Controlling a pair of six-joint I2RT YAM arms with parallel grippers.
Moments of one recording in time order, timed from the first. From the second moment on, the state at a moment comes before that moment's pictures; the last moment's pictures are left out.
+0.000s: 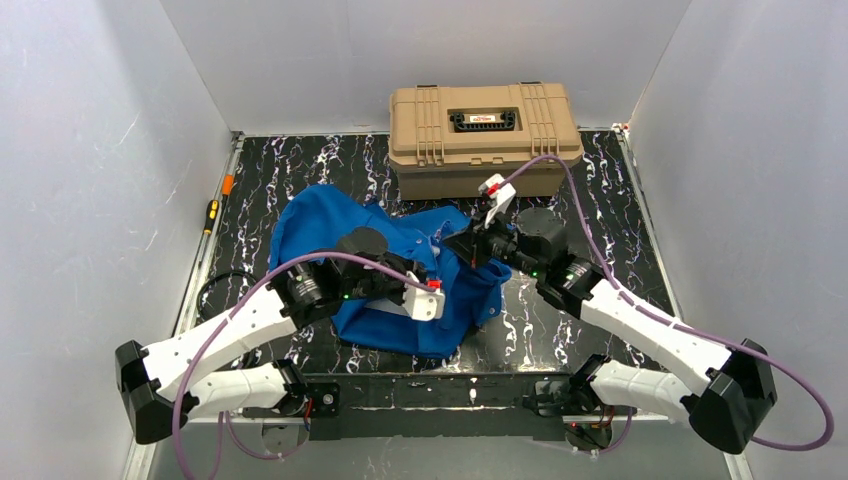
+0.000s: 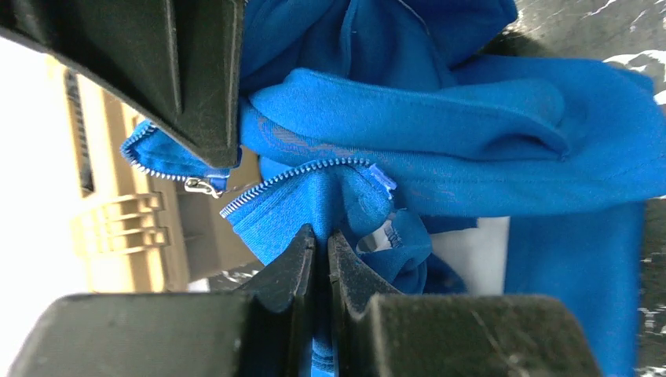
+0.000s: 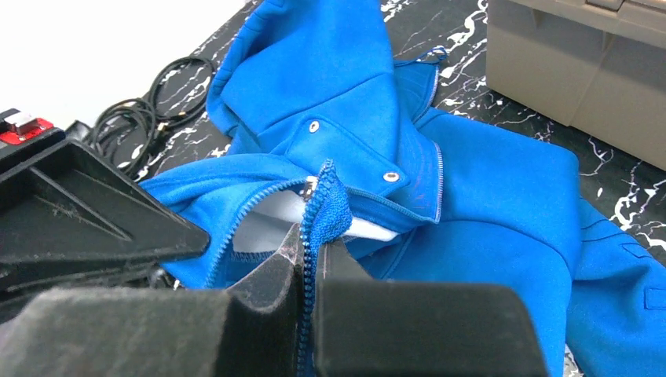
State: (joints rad) left arm -0.97 1.02 0.96 -0.49 0.16 1.08; right arm 0.76 1.04 0.78 0.08 -0.23 0.30
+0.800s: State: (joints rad) left arm -0.97 1.11 1.05 -0.67 0.02 0.84; right arm 1.20 1.25 0.92 -0.02 0.51 0.16
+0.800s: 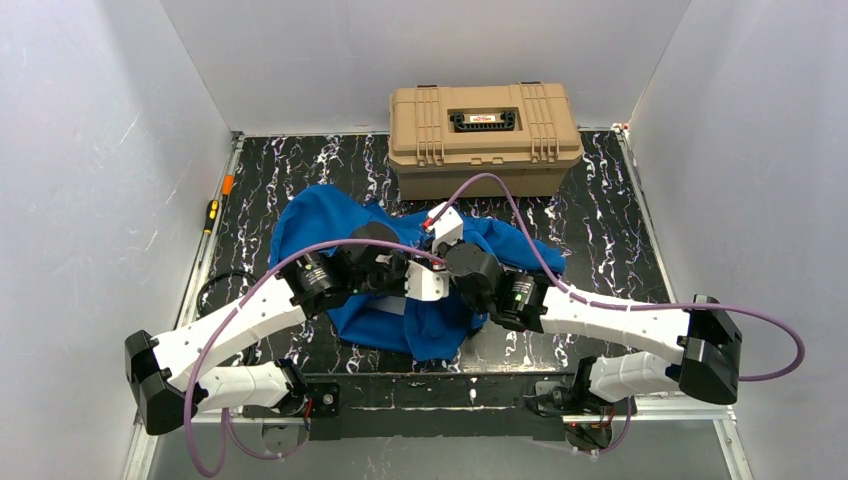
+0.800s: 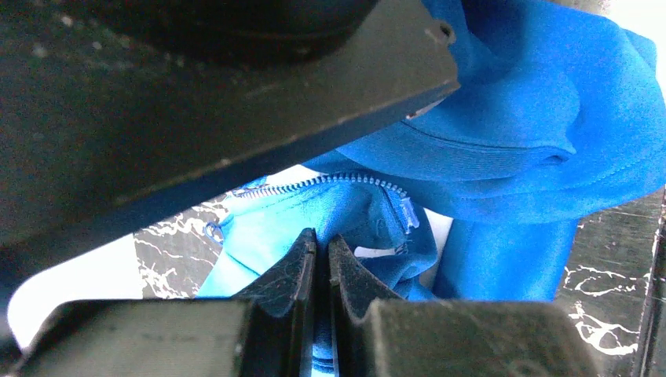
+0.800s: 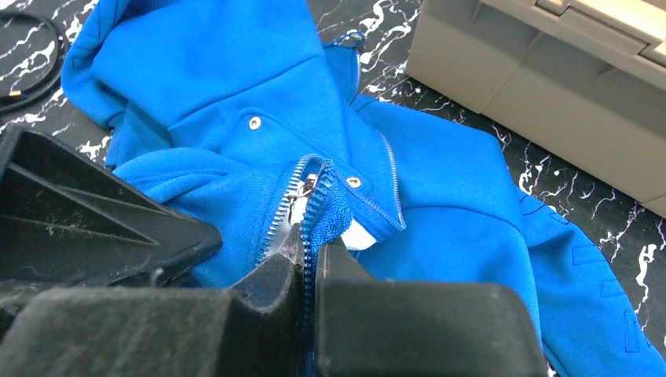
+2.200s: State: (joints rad) left arm -0.97 1.07 1.19 -0.54 -0.08 0.58; right arm 1.01 0.93 0.75 0.13 0.28 0.28
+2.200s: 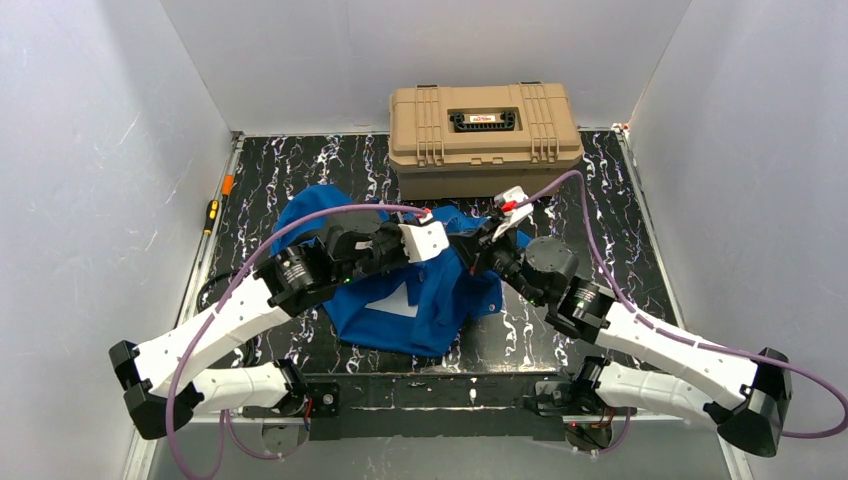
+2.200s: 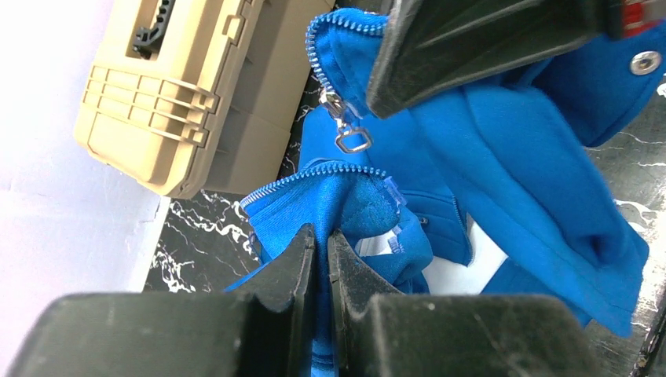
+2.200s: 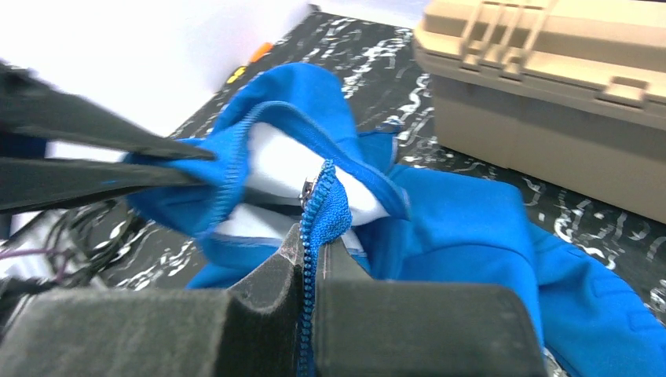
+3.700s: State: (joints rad) left arm -0.97 1.05 1.25 -0.60 0.14 0.56; right arm 1.01 1.06 0.70 0.26 0.19 0.34
